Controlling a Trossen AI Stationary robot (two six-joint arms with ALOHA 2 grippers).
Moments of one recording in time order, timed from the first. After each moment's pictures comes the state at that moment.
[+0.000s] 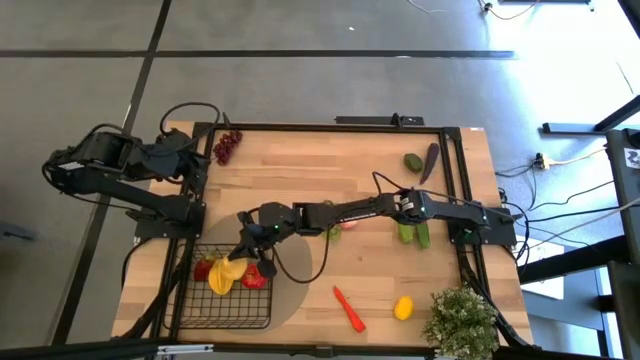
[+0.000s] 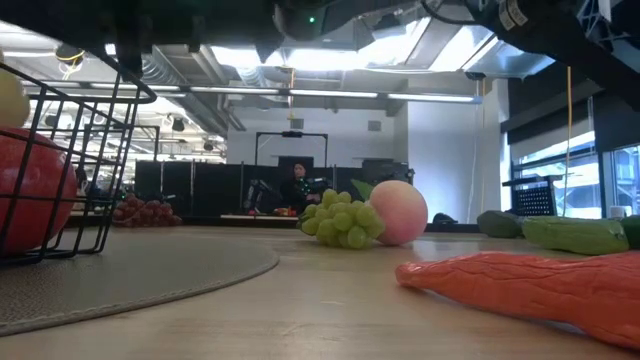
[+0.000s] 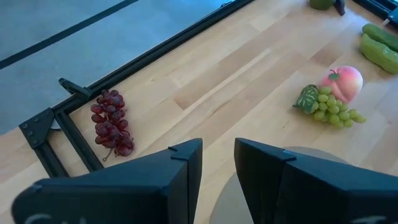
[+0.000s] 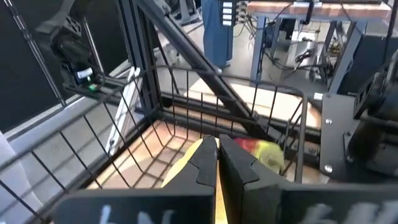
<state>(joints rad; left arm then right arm) -0.11 0.73 1.26 -1.40 -0.61 -0.77 0.12 2.56 2.27 0.06 -0.37 -0.03</state>
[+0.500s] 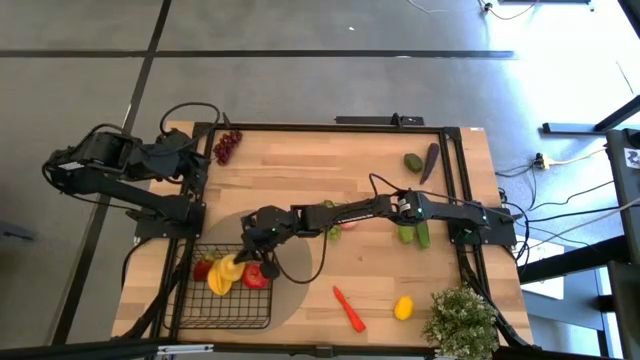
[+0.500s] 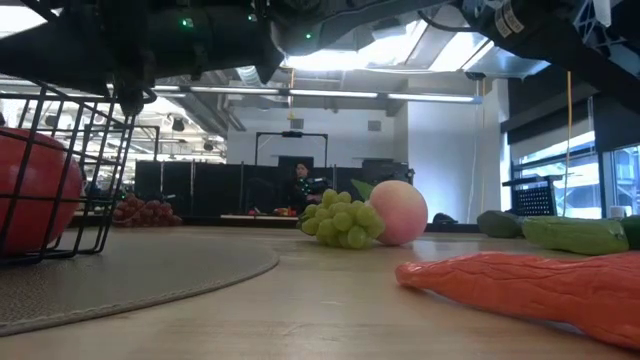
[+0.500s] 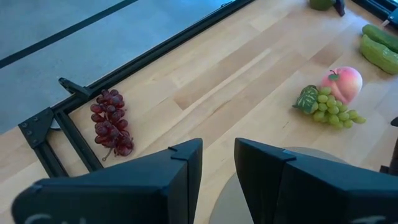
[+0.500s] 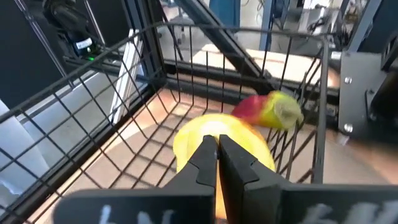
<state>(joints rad) -0.11 0.73 1.26 -1.40 -0.61 -0.78 0.12 2.60 2.27 -0.03 -0.40 -0.03</state>
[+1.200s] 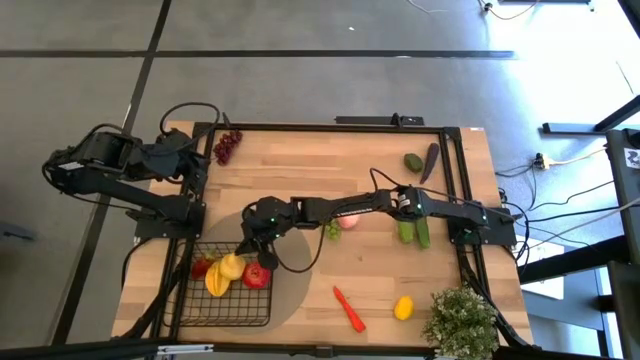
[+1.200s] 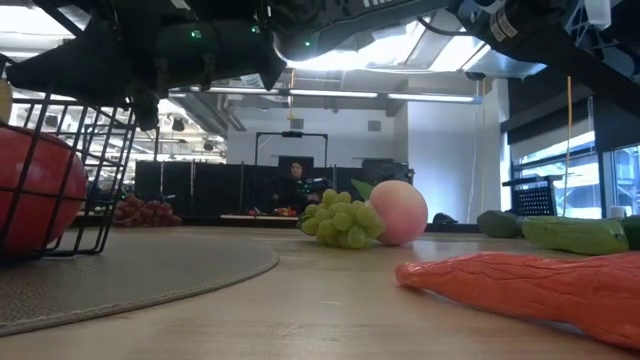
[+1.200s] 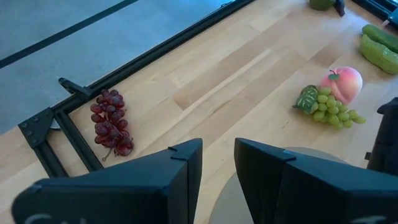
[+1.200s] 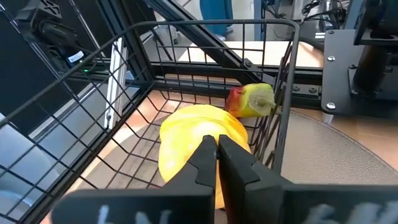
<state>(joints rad) -0.11 0.73 1.26 -1.40 -0.61 -0.78 0.08 2.59 2.27 -0.06 -0.42 0.07</state>
